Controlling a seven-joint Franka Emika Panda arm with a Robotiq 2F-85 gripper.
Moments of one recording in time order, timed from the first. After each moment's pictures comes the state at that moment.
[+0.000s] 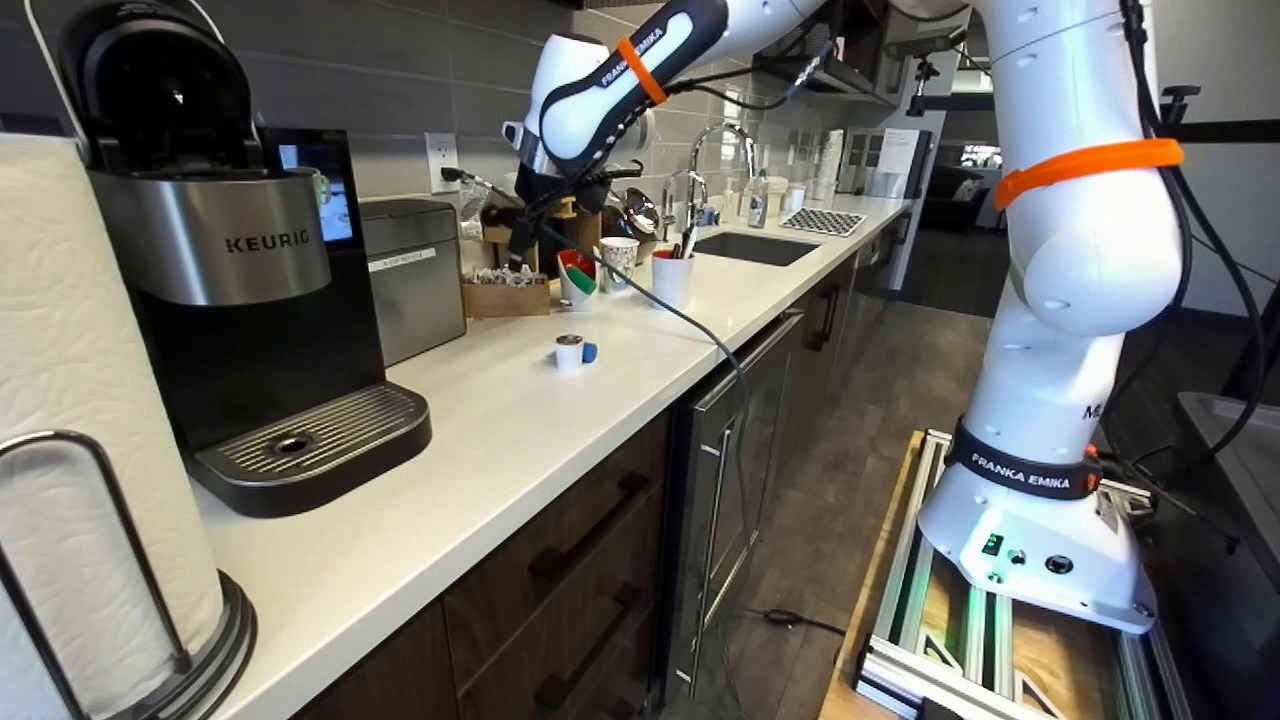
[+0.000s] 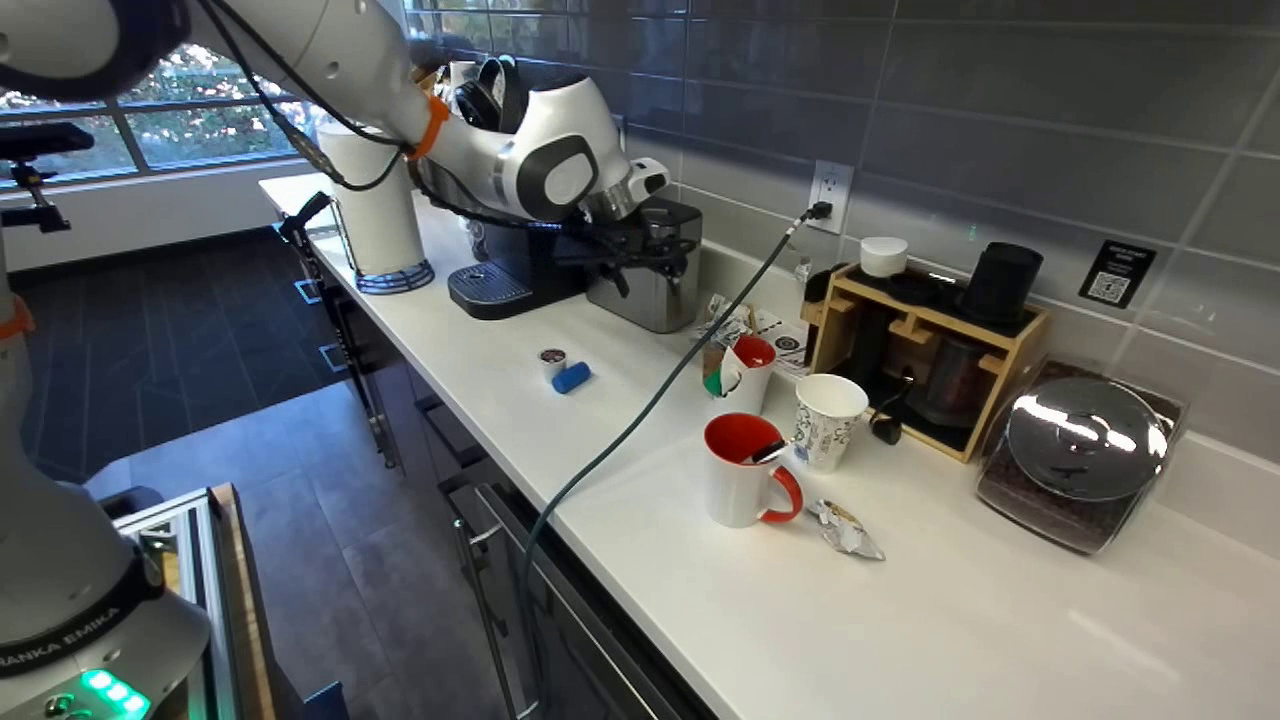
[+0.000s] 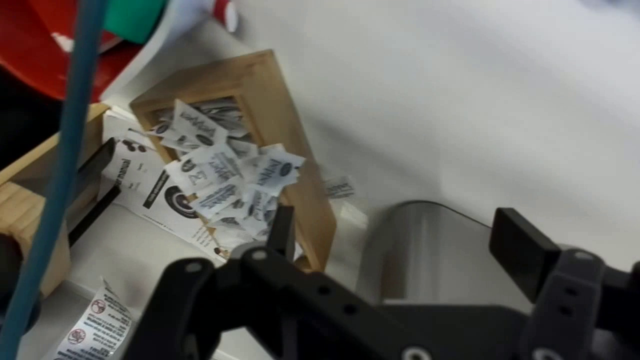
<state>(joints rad) -0.02 0.35 0.05 -1.86 -0.15 2.64 -0.43</state>
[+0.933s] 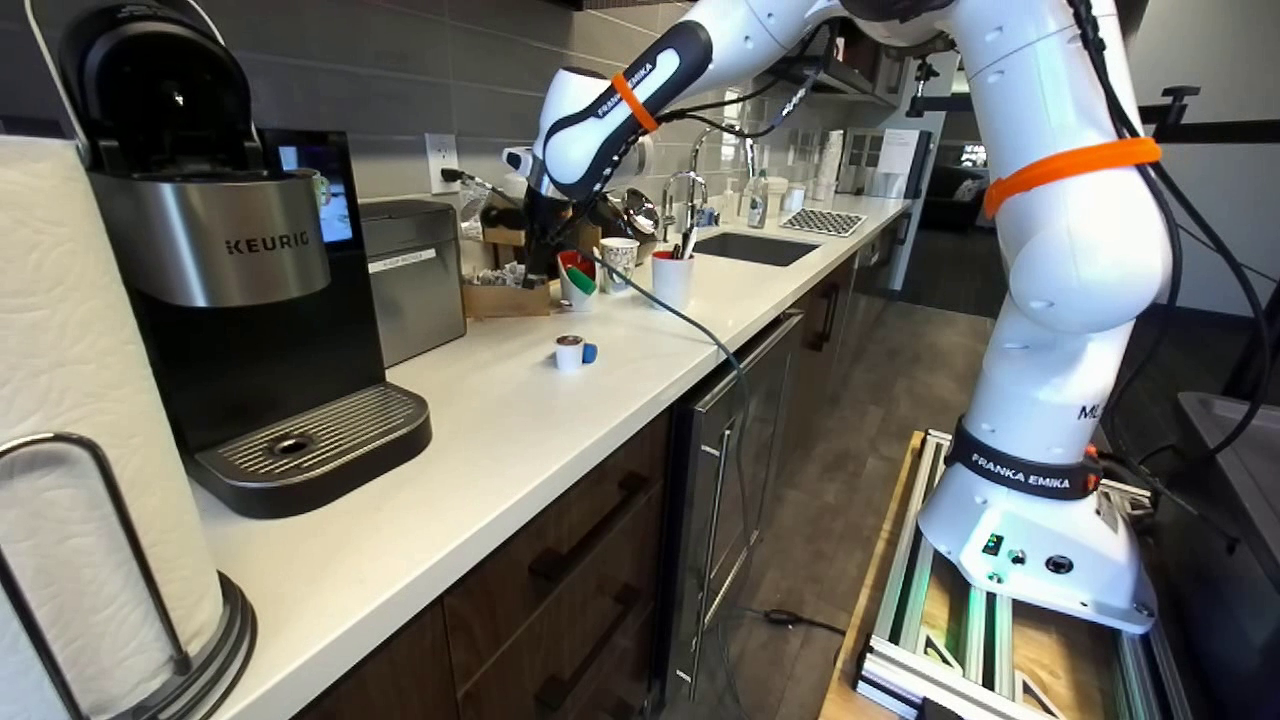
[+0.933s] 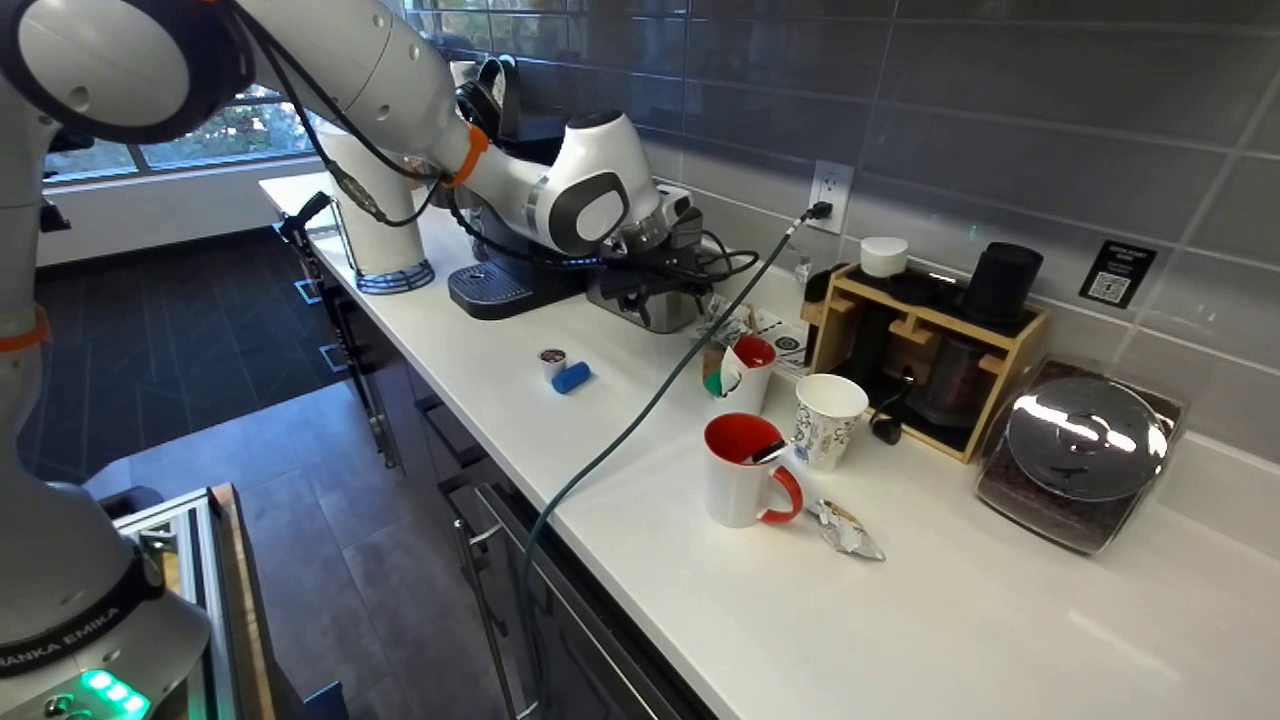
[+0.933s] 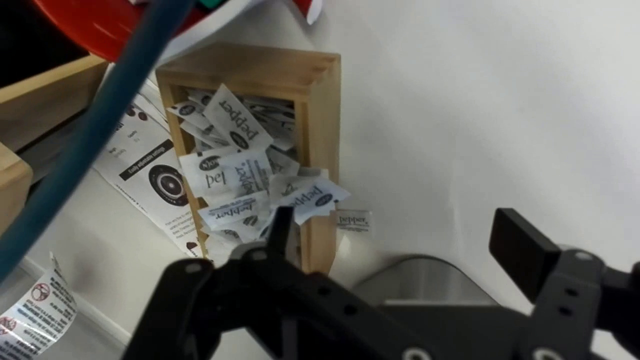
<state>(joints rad) -0.12 0.45 0.10 -1.80 -0.15 2.69 -0.78</state>
